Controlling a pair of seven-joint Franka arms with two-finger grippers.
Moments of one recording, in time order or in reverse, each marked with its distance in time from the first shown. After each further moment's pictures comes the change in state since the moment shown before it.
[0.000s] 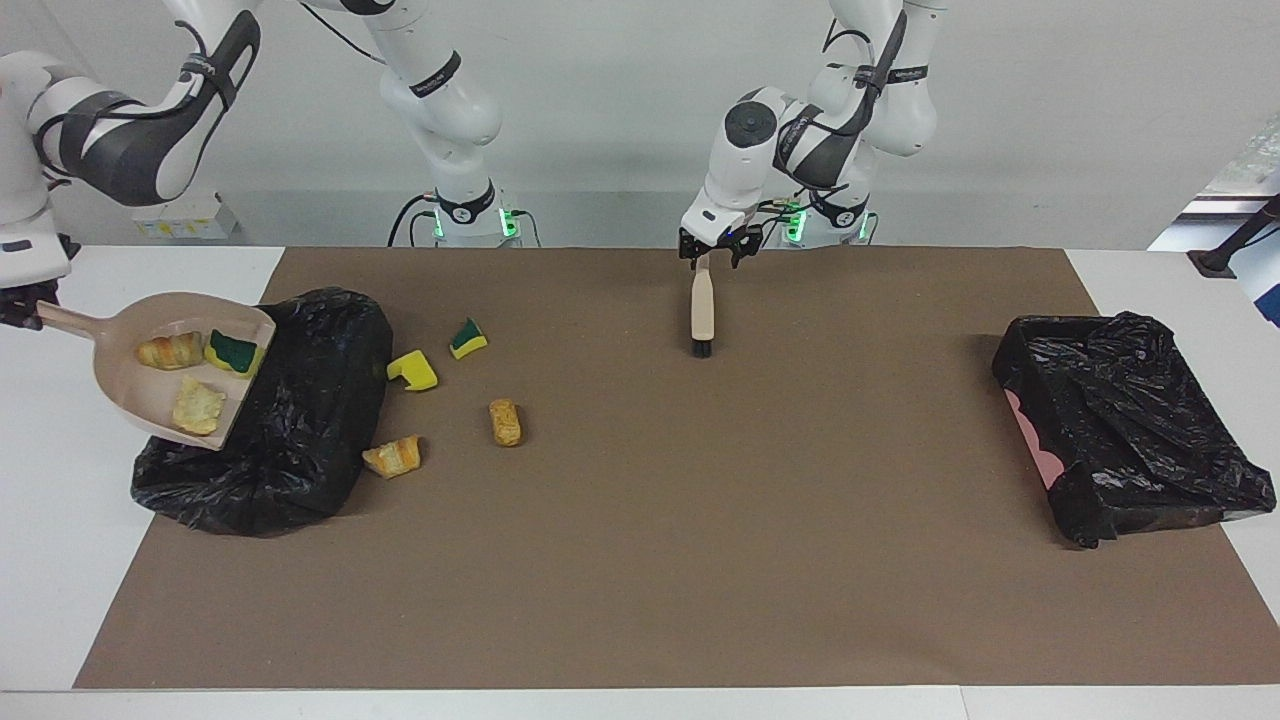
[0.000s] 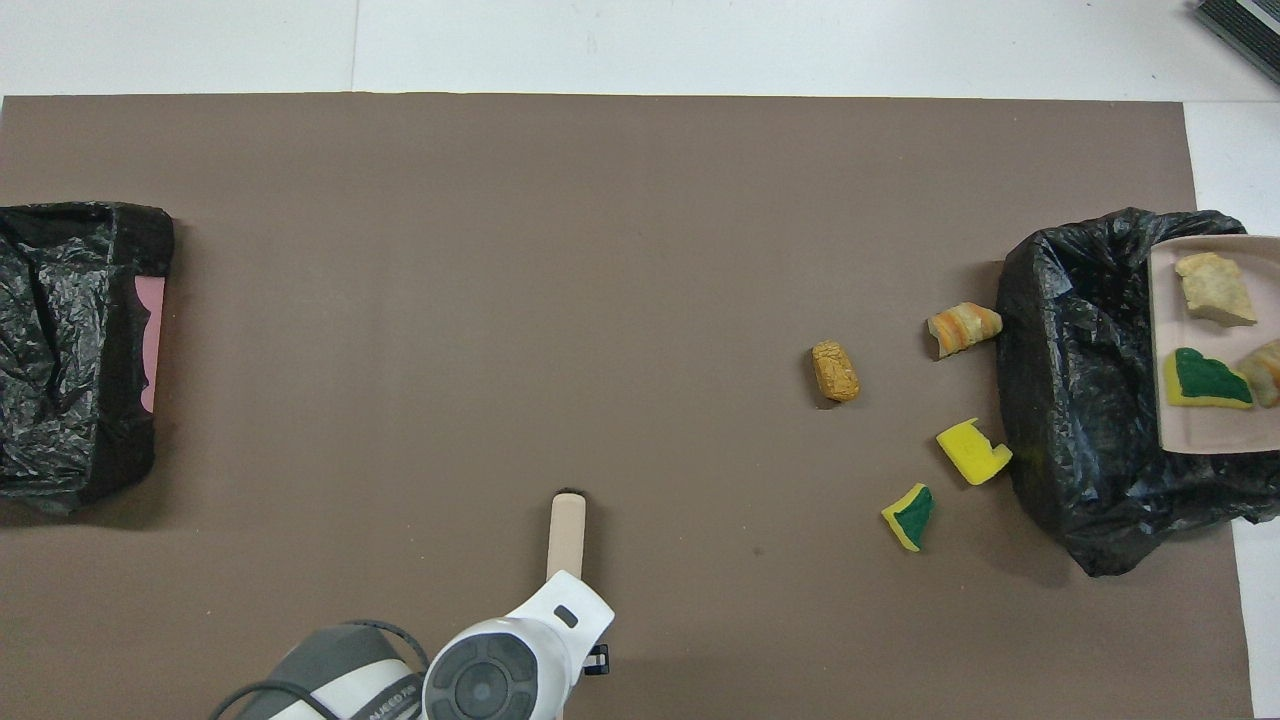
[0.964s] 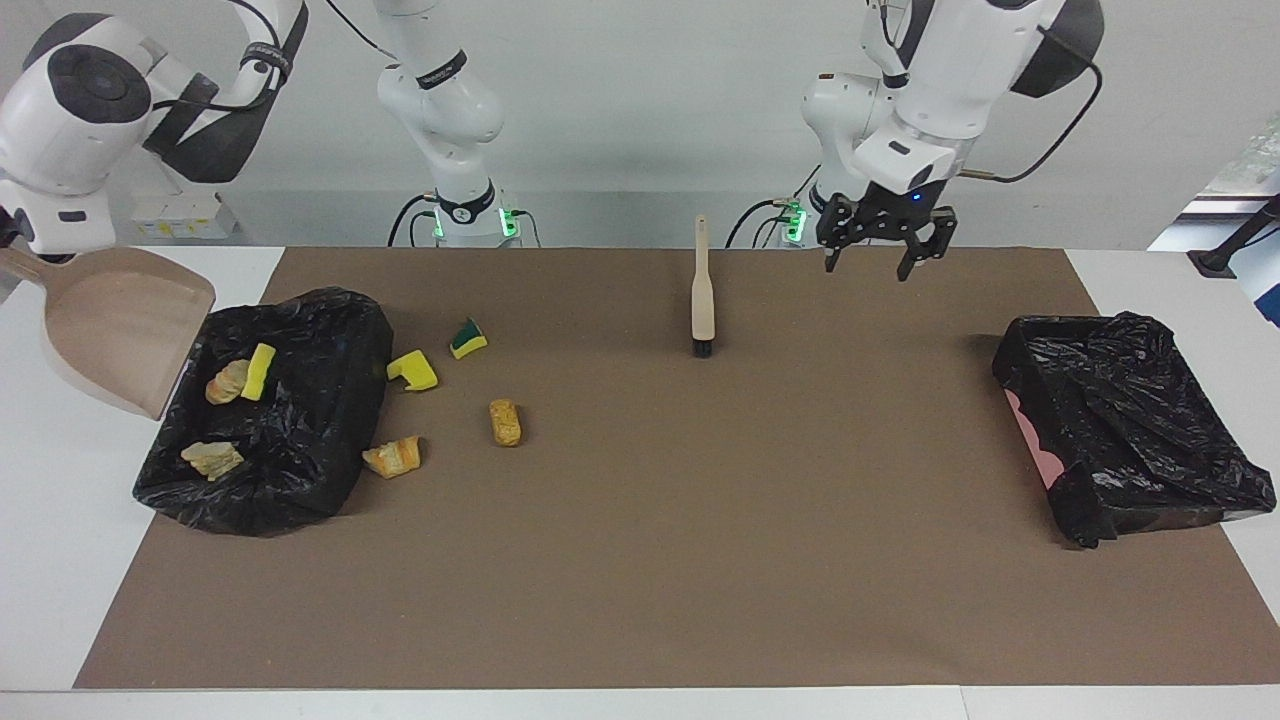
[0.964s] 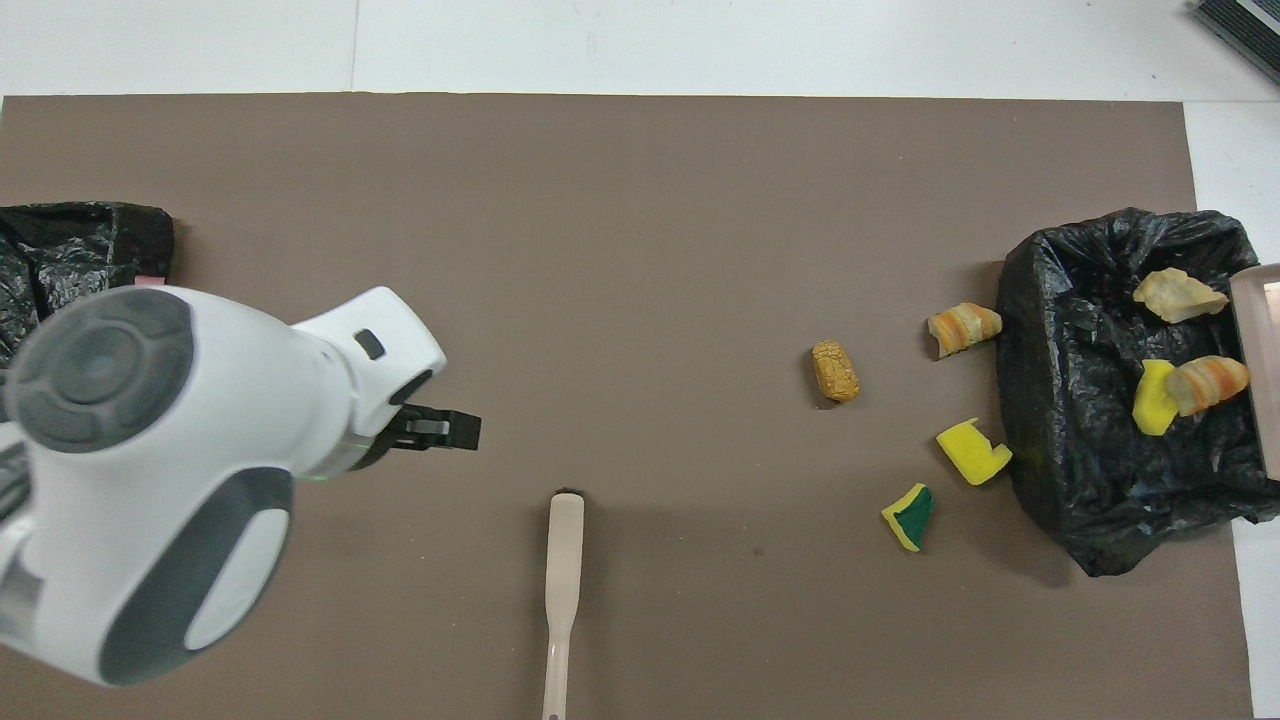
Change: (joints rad) left arm 0.460 0.072 0.011 0.714 0.142 -0.458 0.561; right arm 0.109 -0.173 0.009 -0.134 -0.383 -0.051 0.172
